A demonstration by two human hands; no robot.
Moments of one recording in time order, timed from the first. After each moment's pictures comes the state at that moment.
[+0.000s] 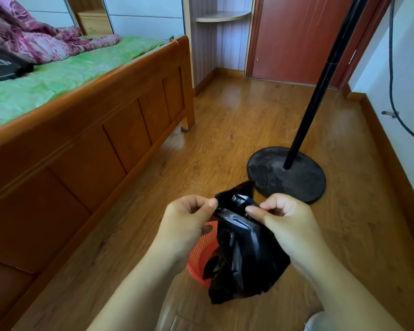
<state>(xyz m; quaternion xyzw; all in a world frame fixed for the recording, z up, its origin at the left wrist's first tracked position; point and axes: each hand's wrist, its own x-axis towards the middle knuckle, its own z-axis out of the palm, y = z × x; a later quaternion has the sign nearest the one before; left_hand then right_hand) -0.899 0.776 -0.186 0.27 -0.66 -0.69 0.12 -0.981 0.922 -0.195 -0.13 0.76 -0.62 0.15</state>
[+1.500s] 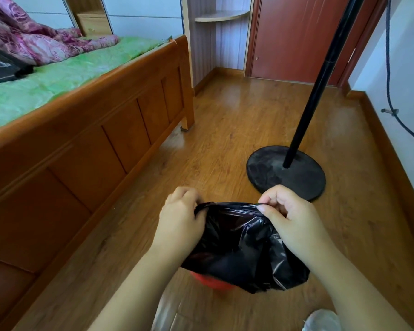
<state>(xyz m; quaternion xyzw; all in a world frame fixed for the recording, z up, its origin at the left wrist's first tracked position) -0.907 0.763 -0.210 0.20 -0.92 -0.29 0.17 -0.993 0.937 -0.195 -0.30 0.82 -0.49 0.06</state>
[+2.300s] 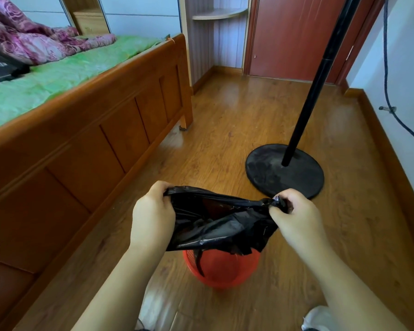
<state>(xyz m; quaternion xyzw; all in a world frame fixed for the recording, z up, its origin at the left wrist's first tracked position) -0.898 0.739 -0.208 0.35 -0.85 -0.32 0.25 -1.005 0.939 -0.223 -0.15 0.86 -0.48 0.02</state>
